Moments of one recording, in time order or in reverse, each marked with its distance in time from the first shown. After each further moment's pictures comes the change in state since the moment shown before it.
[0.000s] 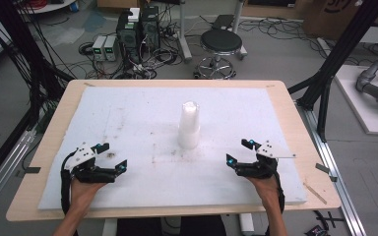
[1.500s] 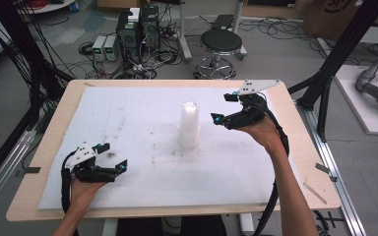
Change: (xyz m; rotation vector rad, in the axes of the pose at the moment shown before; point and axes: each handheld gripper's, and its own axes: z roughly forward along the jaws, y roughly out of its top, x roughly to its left) left arm 0.002 0.000 0.001 0.016 -0.010 -0.014; right arm -0.010 0.168 0.053 0.207 0.195 -0.186
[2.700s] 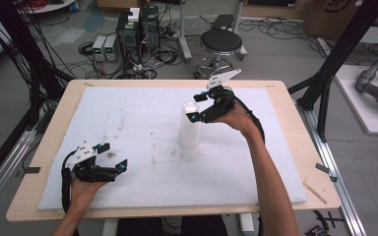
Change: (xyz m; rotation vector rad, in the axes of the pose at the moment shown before) left arm 0.001 0.000 0.001 0.006 0.005 -0.013; right arm -0.017 0.013 0.086 0.066 0.282 -0.028
